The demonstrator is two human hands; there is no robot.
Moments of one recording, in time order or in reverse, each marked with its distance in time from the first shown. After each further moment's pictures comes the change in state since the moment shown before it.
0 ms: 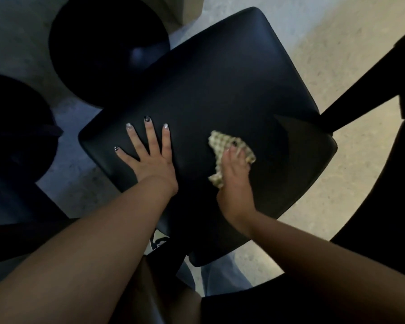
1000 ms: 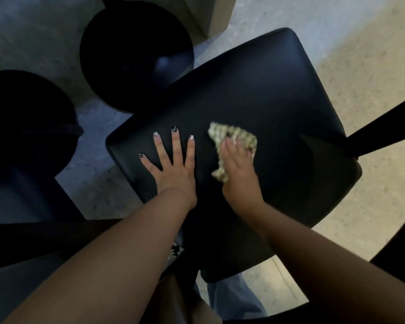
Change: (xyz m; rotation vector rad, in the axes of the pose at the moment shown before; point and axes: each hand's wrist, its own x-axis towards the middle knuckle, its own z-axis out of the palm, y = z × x) left_hand 0.000 -0.008 0.001 -0.047 0.054 0.099; right_hand 0.047 -0.026 -0.002 -0.061 0.065 -0.292
